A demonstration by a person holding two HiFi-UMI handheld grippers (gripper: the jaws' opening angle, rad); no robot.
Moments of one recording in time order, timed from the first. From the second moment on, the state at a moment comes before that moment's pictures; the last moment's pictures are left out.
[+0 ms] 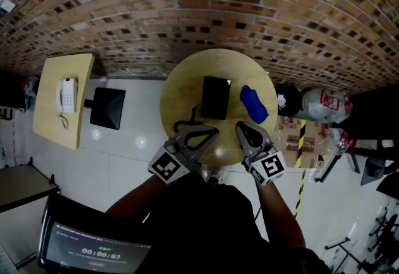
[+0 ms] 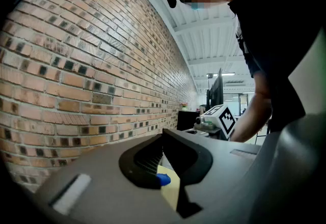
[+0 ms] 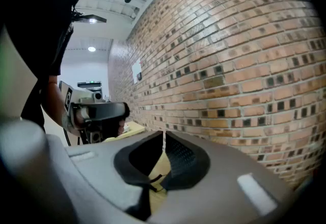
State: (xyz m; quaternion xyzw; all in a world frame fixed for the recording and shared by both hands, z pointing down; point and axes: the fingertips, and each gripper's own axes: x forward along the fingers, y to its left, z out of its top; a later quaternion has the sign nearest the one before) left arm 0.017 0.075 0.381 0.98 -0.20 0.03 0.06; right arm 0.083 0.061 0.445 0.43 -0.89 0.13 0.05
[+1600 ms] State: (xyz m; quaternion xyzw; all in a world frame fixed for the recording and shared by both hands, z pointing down) left arm 0.028 0.028 0.452 0.98 -0.15 0.07 0.12; right arm 0.220 -0.042 0.757 0.47 -0.75 0.30 0.36
